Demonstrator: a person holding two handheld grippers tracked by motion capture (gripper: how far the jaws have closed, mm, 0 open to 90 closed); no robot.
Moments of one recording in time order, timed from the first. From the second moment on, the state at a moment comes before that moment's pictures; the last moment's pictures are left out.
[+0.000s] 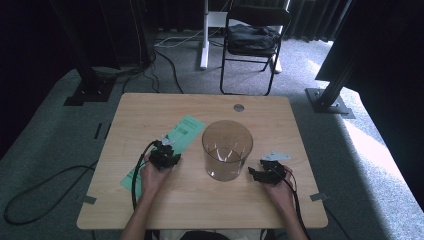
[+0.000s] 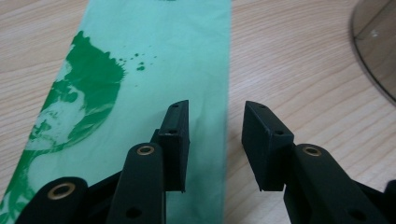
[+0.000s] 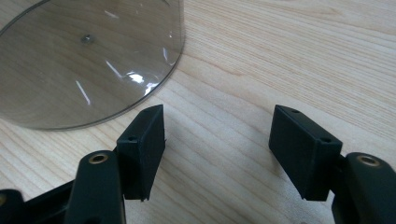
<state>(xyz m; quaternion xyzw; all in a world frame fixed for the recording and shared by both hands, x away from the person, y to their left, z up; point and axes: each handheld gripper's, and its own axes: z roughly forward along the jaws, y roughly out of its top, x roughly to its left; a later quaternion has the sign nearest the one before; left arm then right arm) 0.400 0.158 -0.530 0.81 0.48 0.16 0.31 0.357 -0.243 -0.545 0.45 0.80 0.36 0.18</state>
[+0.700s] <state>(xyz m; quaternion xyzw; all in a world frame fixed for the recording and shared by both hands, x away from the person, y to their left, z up) 0.387 0.152 -0.532 0.80 0.48 0.16 0.31 0.356 -0.243 -0.546 0.44 0.80 0.36 0.18</state>
